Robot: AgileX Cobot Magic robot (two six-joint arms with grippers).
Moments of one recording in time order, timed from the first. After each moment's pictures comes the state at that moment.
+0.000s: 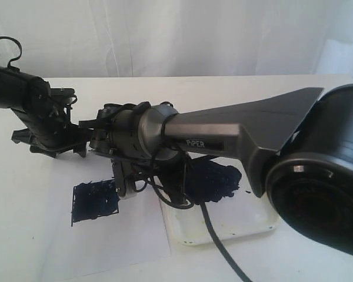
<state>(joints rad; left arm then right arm) -0.29 2.02 -1.30 0.13 0.53 -0.34 0.92 2.25 -1.69 -0.73 1.21 -0.45</state>
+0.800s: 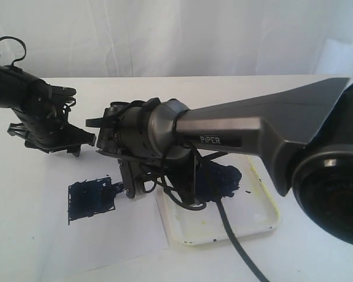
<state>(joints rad) -0.29 2.02 -1.30 0.26 0.54 -0.34 0.92 2.19 -1.61 -0.75 1.22 -0.47</state>
